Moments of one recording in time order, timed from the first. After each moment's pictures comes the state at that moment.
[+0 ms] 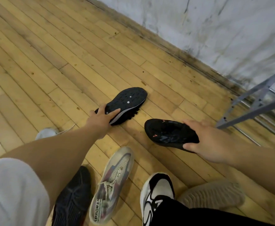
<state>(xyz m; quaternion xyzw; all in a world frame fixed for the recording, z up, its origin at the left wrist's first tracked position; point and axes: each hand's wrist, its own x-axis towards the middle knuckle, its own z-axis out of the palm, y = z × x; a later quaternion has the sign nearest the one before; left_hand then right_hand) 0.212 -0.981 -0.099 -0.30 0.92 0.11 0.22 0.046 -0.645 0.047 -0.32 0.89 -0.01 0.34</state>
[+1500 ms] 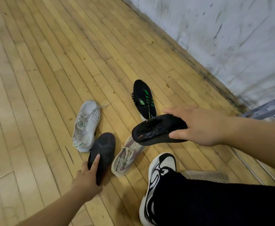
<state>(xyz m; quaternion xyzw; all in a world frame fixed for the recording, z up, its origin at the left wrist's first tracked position) 0.531 -0.801 -0.074 -0.50 0.79 0.27 0.23 0.160 -0.708 0.194 -0.56 0.77 0.09 0.31</state>
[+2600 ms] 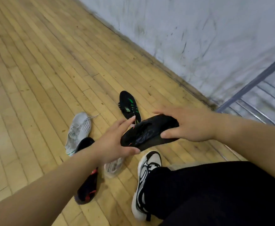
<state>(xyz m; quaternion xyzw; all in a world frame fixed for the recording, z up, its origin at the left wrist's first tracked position) 0.407 -0.805 0.146 -0.21 0.87 0.44 0.03 0.188 -0.647 0.273 -0.57 0.77 -0.02 0.29</state>
